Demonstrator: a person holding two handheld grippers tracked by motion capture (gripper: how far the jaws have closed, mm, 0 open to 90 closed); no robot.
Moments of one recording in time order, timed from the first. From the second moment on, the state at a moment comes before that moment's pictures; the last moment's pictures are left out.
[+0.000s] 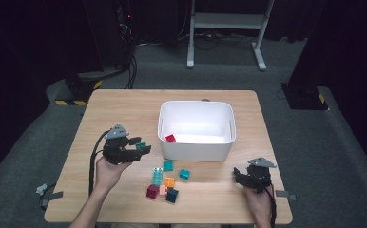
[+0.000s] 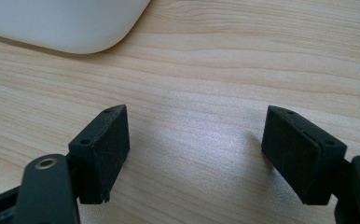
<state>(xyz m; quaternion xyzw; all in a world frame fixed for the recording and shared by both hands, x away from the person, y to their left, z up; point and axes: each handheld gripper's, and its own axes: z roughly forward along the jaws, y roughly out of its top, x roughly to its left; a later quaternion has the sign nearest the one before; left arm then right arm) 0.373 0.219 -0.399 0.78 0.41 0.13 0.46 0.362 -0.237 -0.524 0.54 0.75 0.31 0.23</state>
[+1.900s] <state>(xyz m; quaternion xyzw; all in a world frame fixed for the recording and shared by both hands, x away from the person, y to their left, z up) 0.446 0.111 -0.385 0.79 0.38 0.13 0.46 0.361 -0.236 -0.524 0.53 0.75 0.31 0.23</state>
